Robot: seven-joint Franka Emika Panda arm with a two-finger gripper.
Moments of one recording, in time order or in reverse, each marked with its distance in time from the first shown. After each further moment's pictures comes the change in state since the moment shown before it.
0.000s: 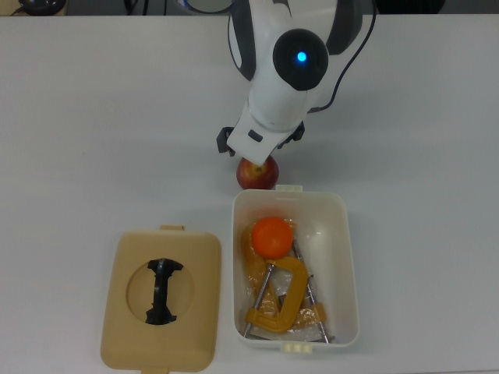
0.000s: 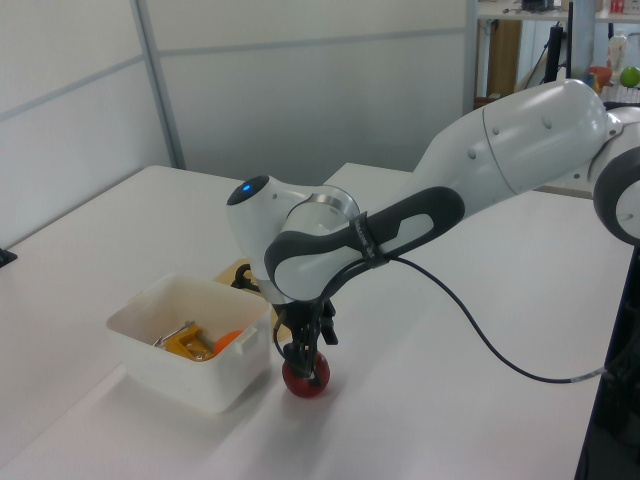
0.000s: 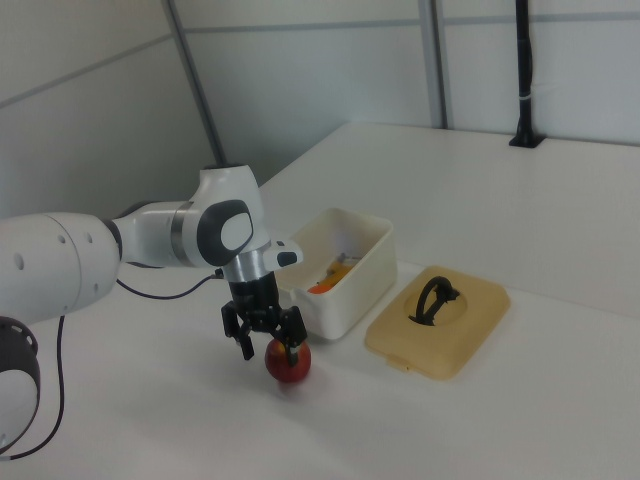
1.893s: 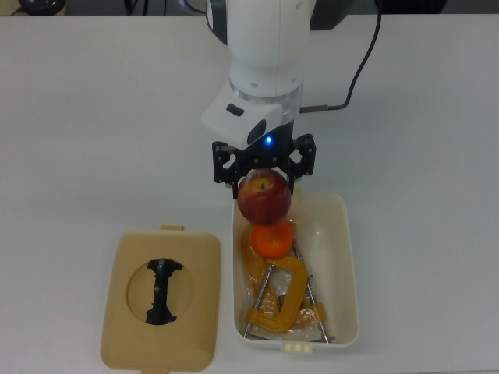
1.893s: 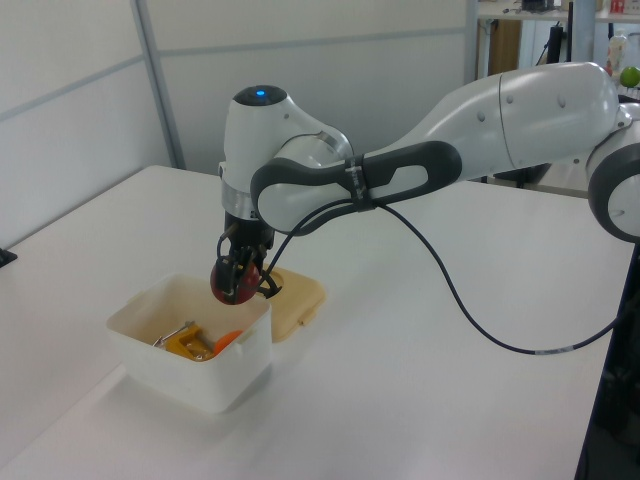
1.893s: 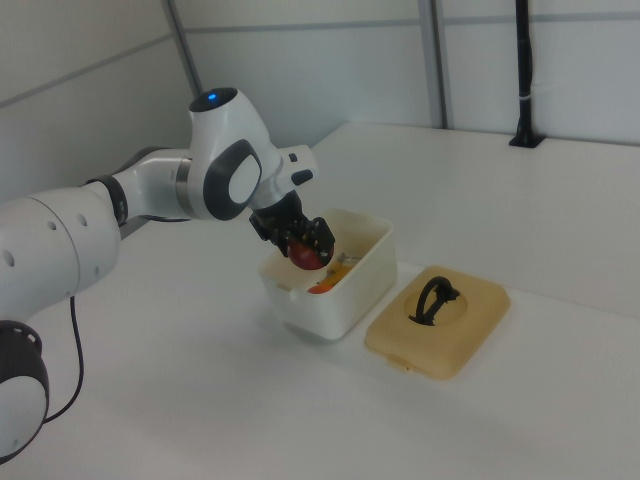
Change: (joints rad) arm -0.043 0.014 -0.002 0.215 0.051 0.296 0.055
